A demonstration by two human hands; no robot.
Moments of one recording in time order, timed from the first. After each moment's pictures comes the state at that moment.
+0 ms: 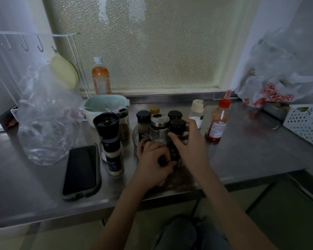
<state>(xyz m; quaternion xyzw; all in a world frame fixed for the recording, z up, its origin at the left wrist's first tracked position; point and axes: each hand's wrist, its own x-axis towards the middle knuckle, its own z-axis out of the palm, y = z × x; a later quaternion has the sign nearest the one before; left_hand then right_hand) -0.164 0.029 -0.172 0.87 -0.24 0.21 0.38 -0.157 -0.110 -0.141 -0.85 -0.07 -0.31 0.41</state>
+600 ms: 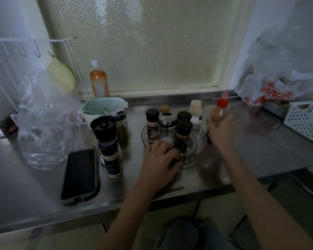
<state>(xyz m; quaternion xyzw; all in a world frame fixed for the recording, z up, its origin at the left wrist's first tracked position) -0.163 0.011 -0.174 0.89 -0.30 0.27 0.23 -0.112 -0.199 -0.127 -0.82 0.15 -0.33 0.44</state>
